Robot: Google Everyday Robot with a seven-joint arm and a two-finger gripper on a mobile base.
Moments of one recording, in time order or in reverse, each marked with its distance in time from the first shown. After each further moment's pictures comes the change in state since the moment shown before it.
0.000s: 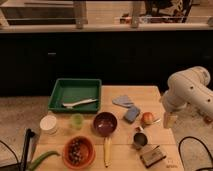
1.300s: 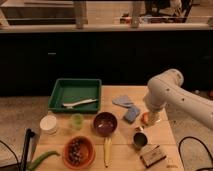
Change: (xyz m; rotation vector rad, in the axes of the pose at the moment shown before) arm -0.073 -0.027 0.044 0.024 -0.023 -0.140
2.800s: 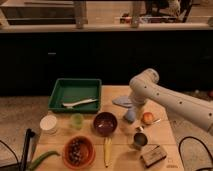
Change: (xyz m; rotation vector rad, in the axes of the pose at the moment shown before) arm -0.047 -0.059 0.065 0.009 0.004 -0.182
